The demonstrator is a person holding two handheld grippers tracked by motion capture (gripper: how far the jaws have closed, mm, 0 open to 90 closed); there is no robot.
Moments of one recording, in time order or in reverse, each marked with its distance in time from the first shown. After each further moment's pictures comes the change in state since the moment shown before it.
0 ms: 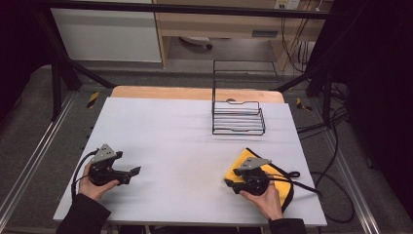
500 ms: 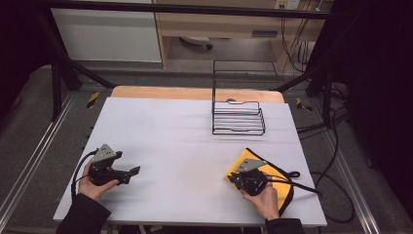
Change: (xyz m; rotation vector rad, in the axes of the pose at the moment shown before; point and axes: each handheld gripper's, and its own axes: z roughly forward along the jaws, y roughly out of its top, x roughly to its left) left arm 0.001 -0.001 0.001 0.005 0.006 -0.003; right arm 0.002 0.002 0.002 0.021 -0.060 -0.038
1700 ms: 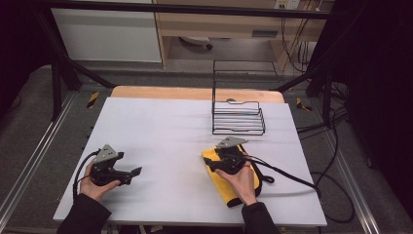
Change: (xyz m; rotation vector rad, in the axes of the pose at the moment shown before) left arm -0.003 0.000 0.003 0.010 -0.007 0.008; right arm 0.009 0.071 0.025 -0.110 0.007 0.106
